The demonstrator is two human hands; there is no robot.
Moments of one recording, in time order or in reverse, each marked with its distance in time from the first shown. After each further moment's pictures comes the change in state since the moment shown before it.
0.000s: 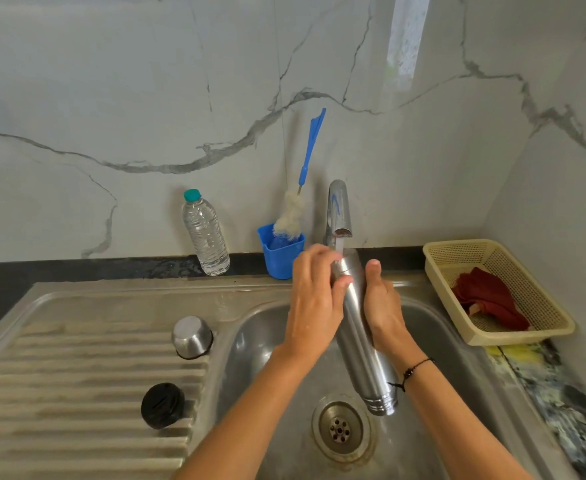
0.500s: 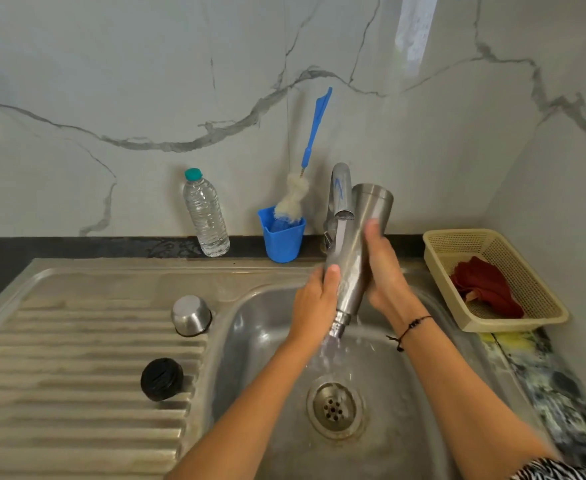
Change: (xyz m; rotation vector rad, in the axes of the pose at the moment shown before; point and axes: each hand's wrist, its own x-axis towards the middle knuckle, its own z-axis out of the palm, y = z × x) left_hand -0.019 0.006 0.005 -0.269 -0.316 -0.744; right_hand 0.020 -0.022 -0.003 0.490 -0.175 0.209
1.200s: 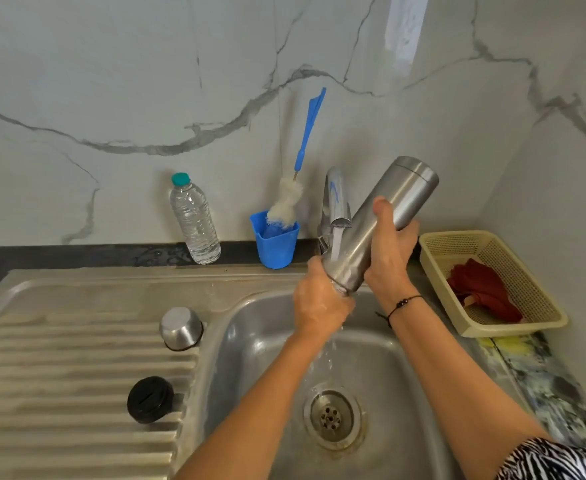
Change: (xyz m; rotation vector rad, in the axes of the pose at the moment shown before) left_hand 0.029 0.007 0.013 0.302 0.047 -0.037; right_hand 0.014 -0.030 0.019 0.129 0.391 -0.269
